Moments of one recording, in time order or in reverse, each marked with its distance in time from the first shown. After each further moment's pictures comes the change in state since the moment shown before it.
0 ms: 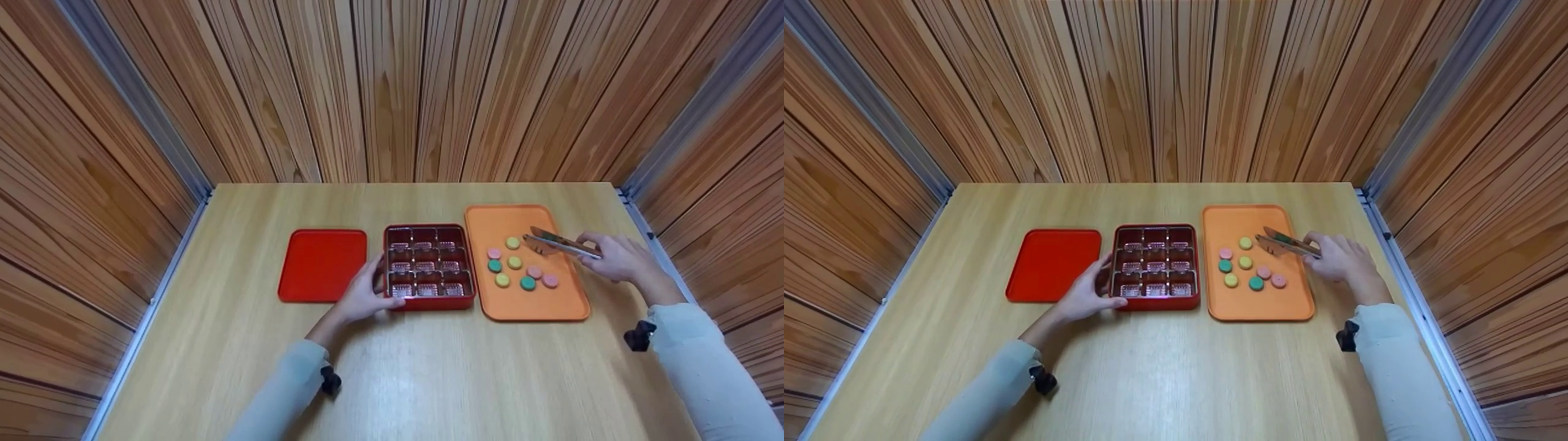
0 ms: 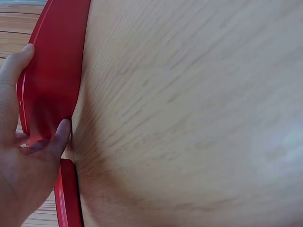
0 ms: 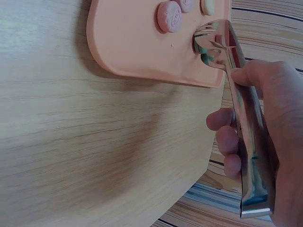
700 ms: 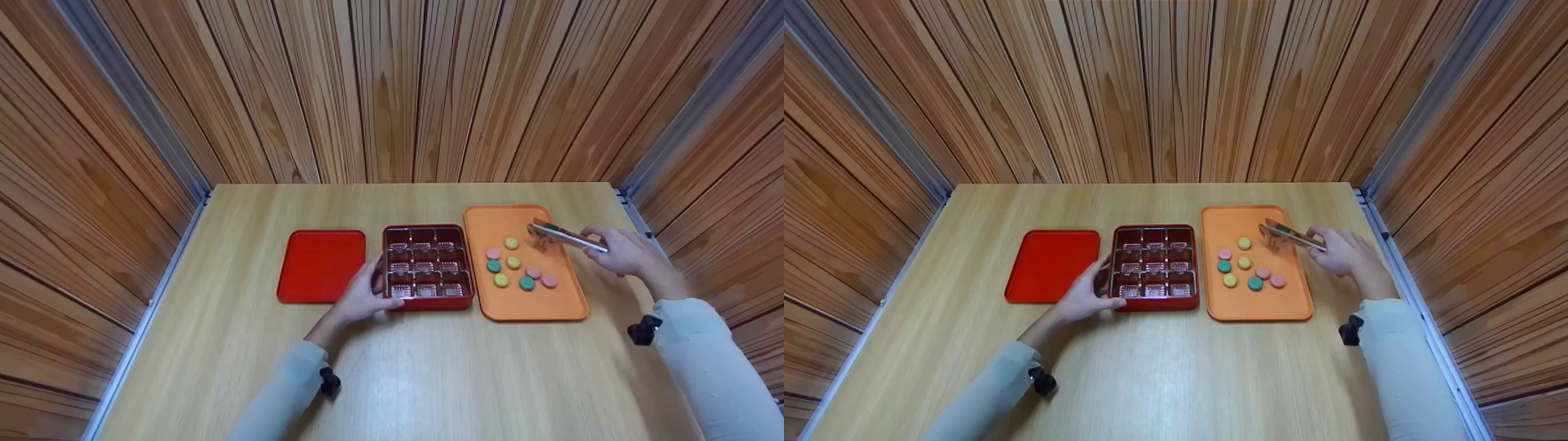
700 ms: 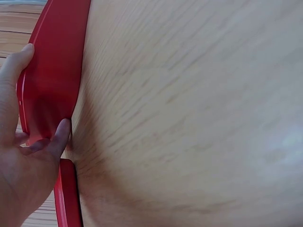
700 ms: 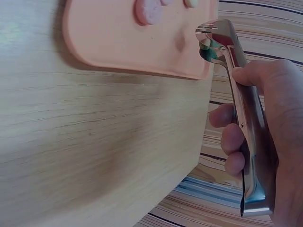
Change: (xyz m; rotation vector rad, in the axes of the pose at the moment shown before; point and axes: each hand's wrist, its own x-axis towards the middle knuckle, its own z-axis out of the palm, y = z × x) left_hand -0.001 0.001 0.001 -0.004 0.004 -0.015; right_hand -0.005 0.003 -0.016 0.037 0.000 -0.028
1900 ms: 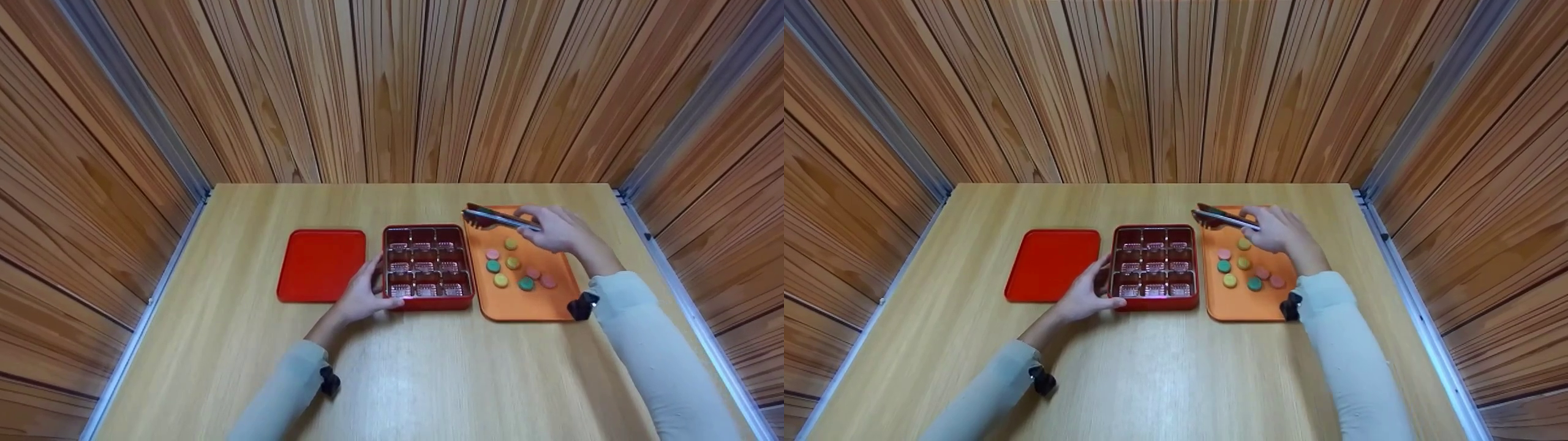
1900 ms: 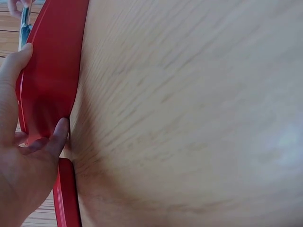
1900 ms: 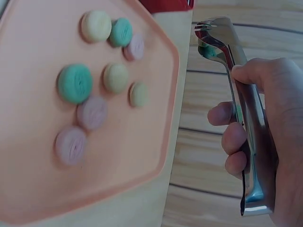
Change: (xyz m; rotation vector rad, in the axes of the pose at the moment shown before) left_hand 0.000 -0.002 0.000 -0.003 -0.002 0.045; right_hand 0.056 -0.112 0.004 -0.075 0.064 -0.124
